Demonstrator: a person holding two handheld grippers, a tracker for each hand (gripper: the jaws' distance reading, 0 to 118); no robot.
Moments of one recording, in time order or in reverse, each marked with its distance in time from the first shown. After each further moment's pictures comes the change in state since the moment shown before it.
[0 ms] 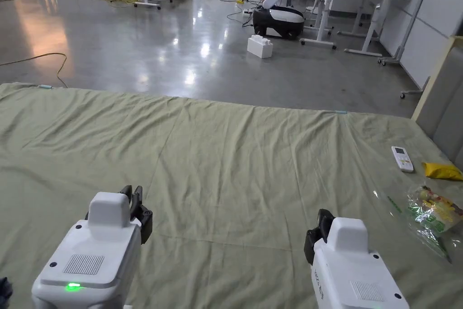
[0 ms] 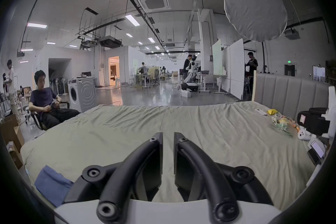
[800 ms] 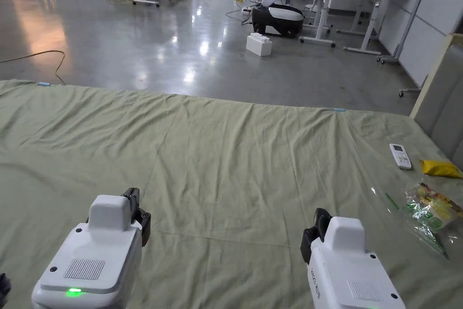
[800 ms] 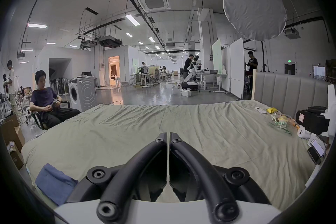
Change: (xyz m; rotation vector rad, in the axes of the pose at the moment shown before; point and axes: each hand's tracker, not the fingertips) left arm 0.007 -0.003 0.009 -0.001 0.007 -0.013; right arm -0.001 -0.004 0.003 -0.003 0.001 -0.021
